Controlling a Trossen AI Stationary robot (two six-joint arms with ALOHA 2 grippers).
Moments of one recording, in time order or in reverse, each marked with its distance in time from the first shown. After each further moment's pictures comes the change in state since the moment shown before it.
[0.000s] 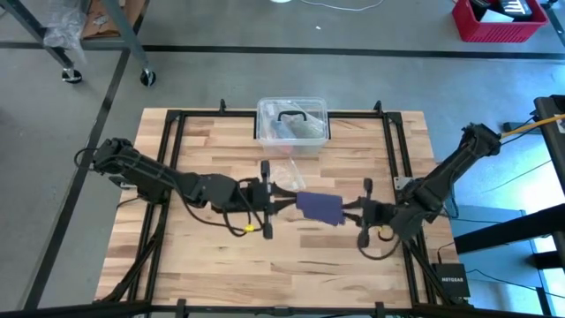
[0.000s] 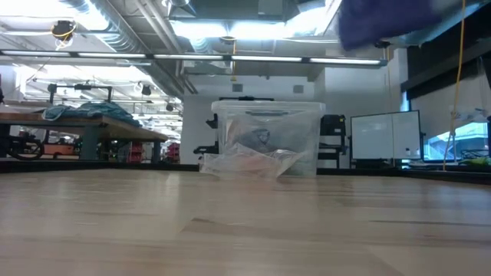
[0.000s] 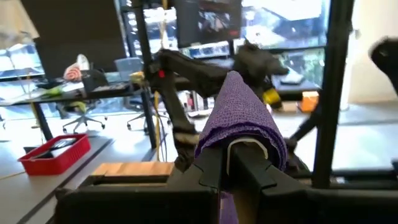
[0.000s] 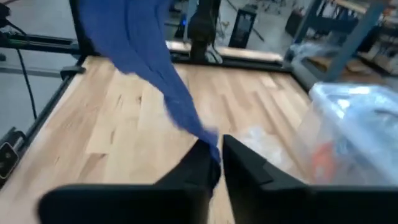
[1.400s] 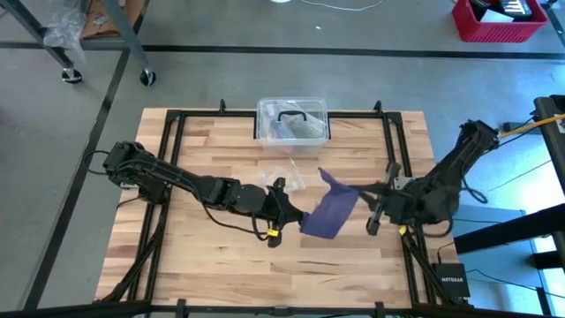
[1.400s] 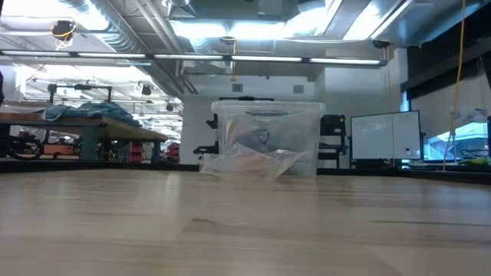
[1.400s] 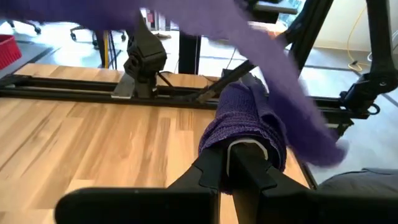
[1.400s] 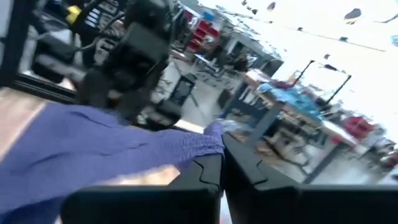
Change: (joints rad) left arm 0.055 0.113 0.000 -0.246 0.228 -0.282; right arm 0.071 -0.097 0.061 0.352 0.291 -0.774
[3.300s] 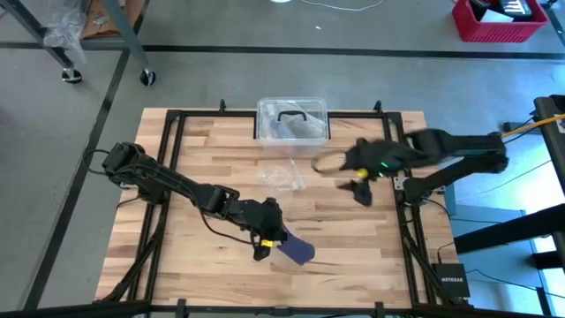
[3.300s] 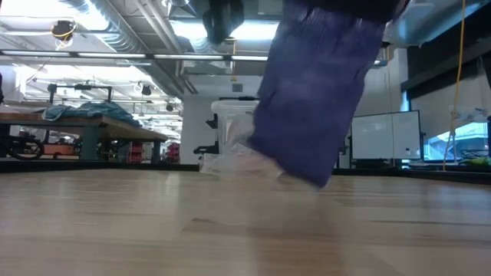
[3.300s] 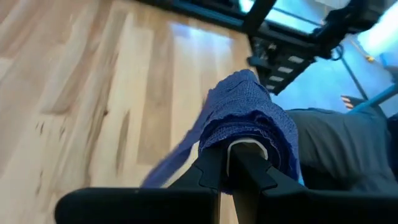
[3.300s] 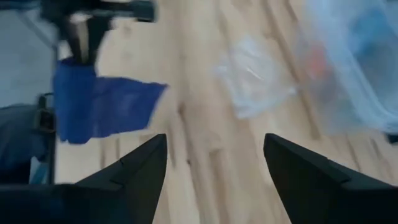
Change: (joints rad) left arm -0.054 0.000 -0.107 -0.124 0.169 -0.253; right arm -0.651 0.240 0.595 -1.209 -1.031 0.835
